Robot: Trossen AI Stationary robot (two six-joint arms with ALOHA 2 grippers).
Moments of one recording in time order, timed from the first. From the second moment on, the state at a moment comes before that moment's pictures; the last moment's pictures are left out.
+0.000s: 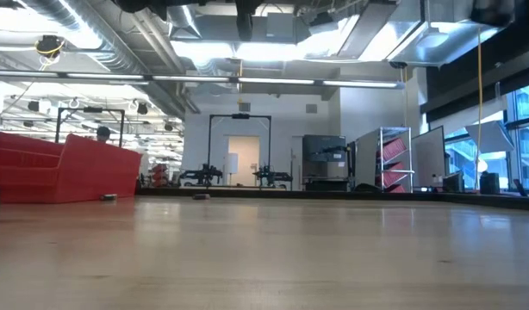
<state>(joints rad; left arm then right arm) 0.12 1.43 0.98 0.55 0.19 -0.56 0.54 0.87 0.95 -0.69 0.33 0.97</state>
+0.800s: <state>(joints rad) 0.21 1.43 0.98 0.56 0.18 -0.56 1.28 1.33 0.92 -0.96 0.27 1.85</state>
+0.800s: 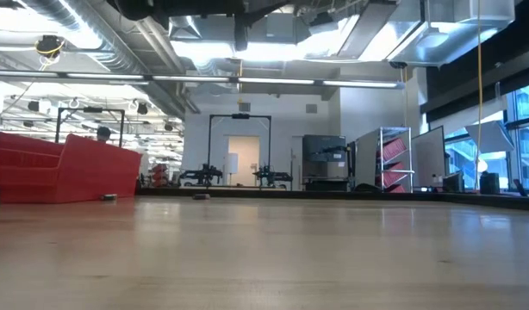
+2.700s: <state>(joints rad) 0.20 1.42 1.00 0.42 0.17 -0.49 1.28 1.36 0.96 -1.00 0.24 1.43</state>
